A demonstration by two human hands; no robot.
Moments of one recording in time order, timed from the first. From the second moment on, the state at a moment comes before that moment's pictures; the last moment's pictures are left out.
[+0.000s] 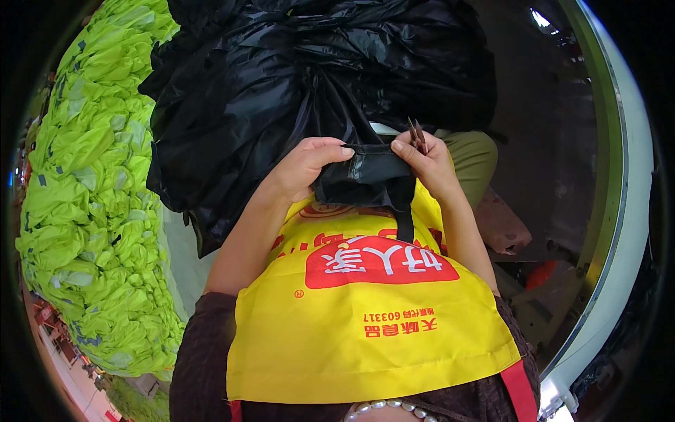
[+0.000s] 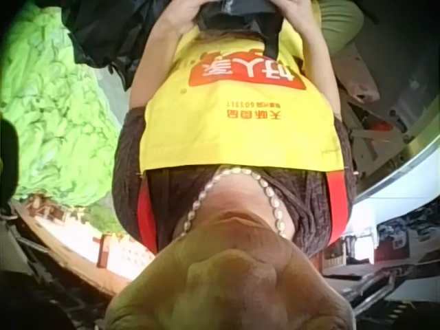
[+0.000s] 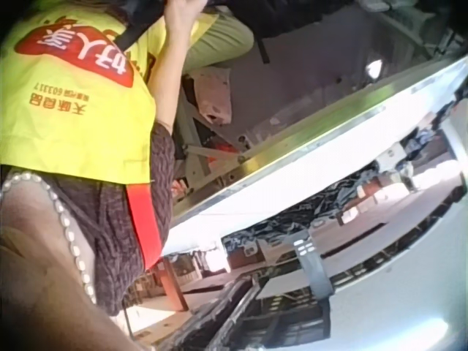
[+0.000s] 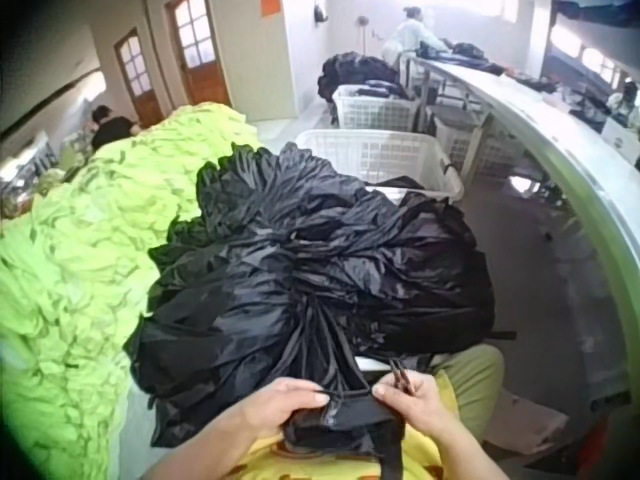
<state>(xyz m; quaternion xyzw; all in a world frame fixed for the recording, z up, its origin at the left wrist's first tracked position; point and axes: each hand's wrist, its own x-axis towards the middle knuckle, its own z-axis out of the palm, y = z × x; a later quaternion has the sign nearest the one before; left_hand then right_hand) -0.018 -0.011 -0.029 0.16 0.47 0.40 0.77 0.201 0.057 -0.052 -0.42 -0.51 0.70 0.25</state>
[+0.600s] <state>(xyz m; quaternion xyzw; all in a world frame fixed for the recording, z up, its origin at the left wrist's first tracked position) 0.001 -0.010 -0.001 0.41 0.61 0.29 0.60 0.177 0.031 -0.026 -0.33 -0.83 0.27 0.36</state>
